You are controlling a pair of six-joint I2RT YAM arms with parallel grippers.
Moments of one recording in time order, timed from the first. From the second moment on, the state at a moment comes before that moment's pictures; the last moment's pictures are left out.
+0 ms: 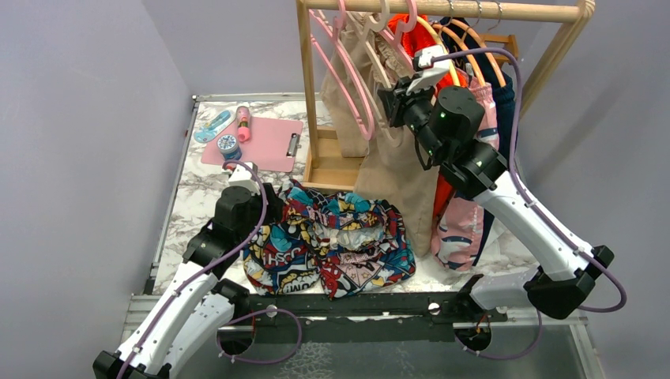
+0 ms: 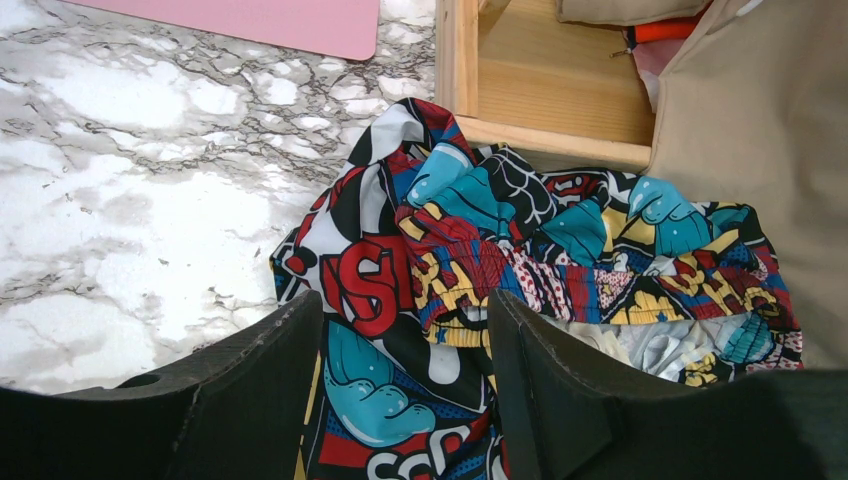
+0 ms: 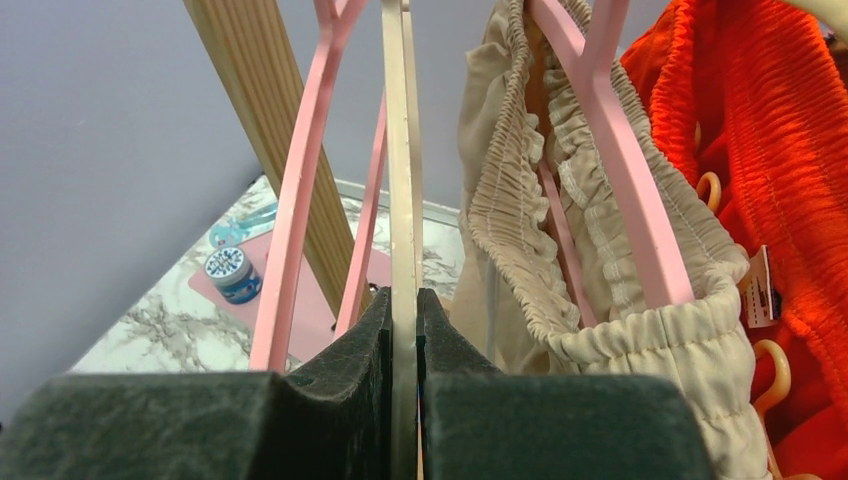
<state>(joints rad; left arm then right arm) -0.43 0.64 0.59 -0.43 -0.17 -0.41 0.74 1.32 1.56 -0.19 0.30 0.05</state>
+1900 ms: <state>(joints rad) -0.43 0.49 0.58 -0.43 -0.26 -0.41 0.74 0.80 1.19 -0.98 -0.17 0.13</state>
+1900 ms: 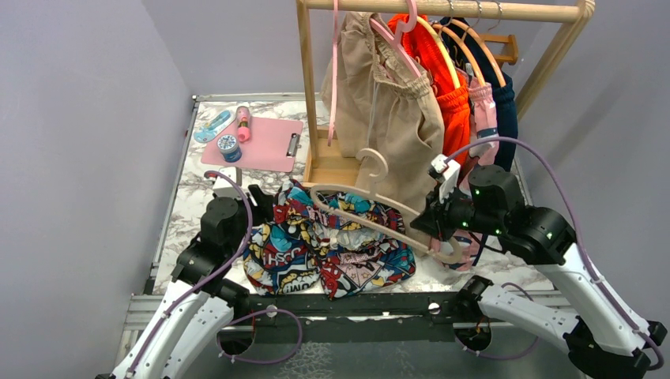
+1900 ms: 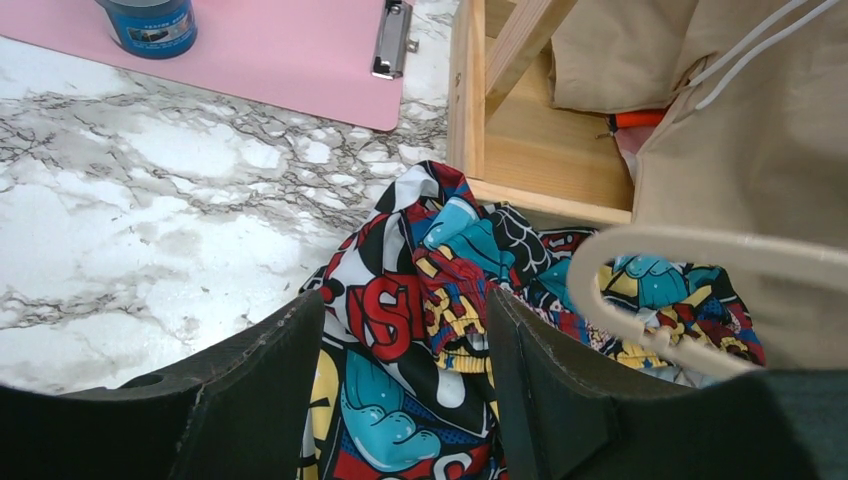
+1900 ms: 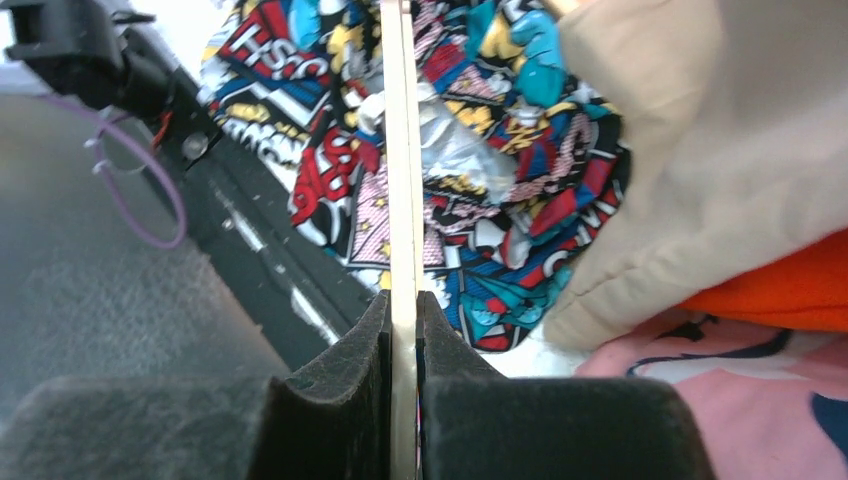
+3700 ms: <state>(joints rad) -0.44 0.48 0.80 -0.27 0.84 0.06 0.74 0.56 0.73 -0.44 -0.67 -0.07</state>
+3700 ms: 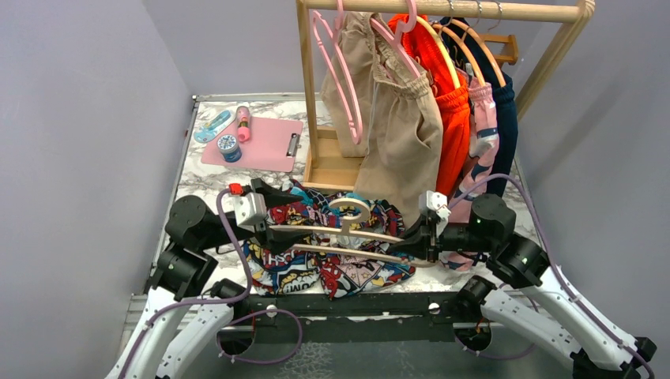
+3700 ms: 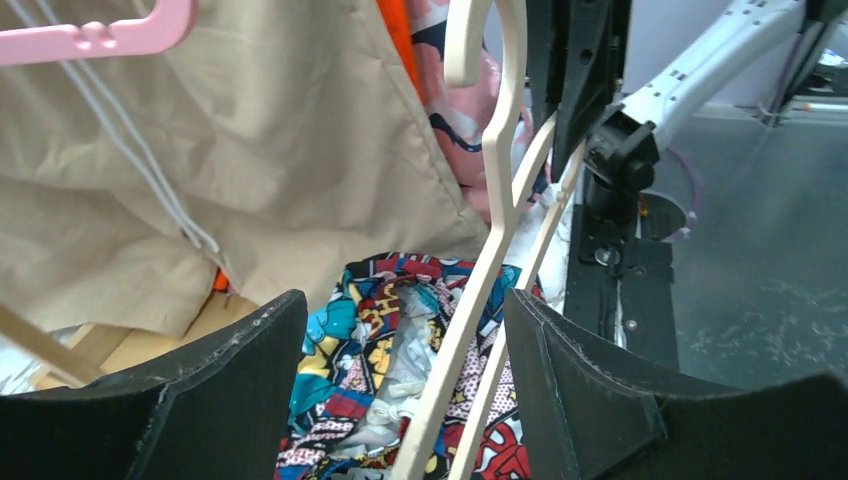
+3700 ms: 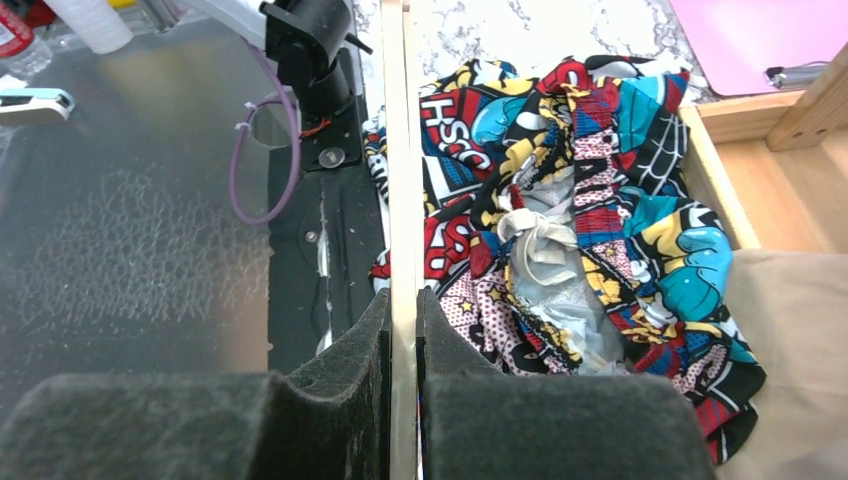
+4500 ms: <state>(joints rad) -0.57 0.63 0.82 -0.43 0.88 0.26 0.74 0.63 0.73 -0.33 -0.73 -0.07</state>
